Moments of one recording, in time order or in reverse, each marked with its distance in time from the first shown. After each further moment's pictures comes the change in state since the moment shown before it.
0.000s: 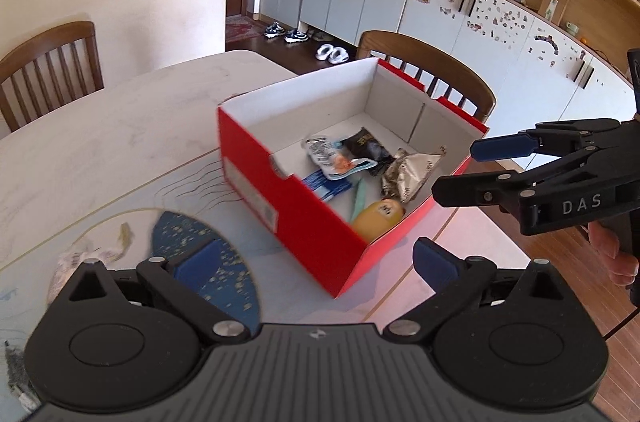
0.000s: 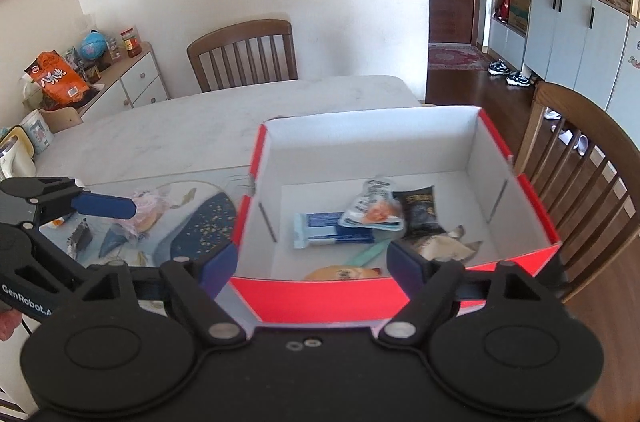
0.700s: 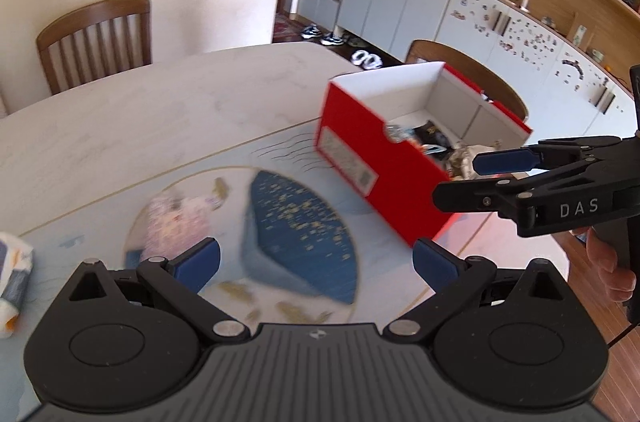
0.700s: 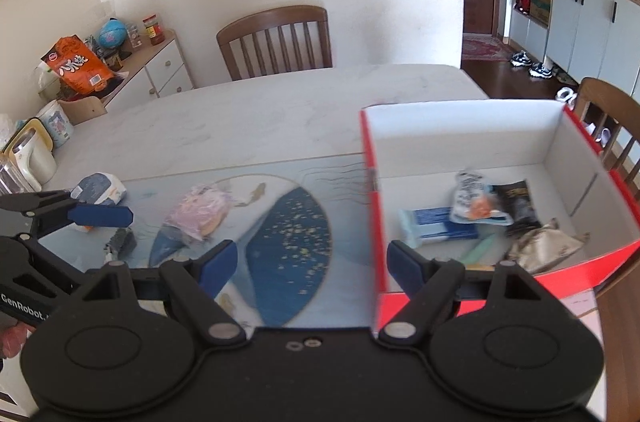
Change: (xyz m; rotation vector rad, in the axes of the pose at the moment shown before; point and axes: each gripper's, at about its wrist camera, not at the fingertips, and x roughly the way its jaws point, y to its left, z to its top) left arm -0.048 0.093 -0.048 -0.099 -0.017 0.052; right arm 0.040 0.100 0.003 0.007 0.030 0.041
